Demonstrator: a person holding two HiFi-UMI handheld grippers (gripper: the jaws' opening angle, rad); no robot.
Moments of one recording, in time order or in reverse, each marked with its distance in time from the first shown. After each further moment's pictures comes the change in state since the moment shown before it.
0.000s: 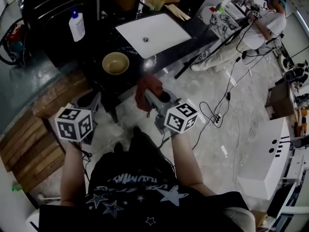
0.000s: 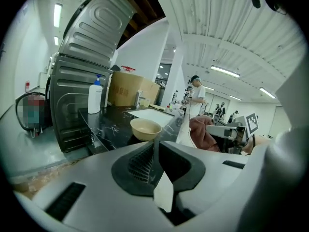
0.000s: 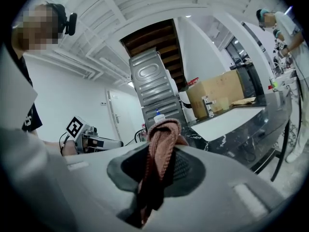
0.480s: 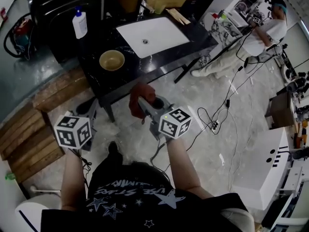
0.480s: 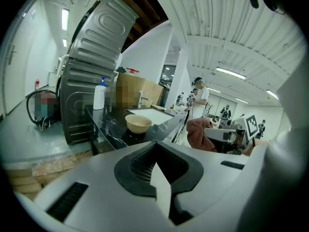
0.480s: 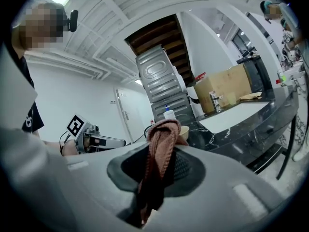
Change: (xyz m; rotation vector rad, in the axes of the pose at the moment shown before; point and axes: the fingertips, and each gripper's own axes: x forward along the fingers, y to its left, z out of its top) left arm -0.030 -0.053 -0.024 -0.043 -0.028 0.064; right arm -0.040 0.025 -0.014 0.005 0.043 0.104
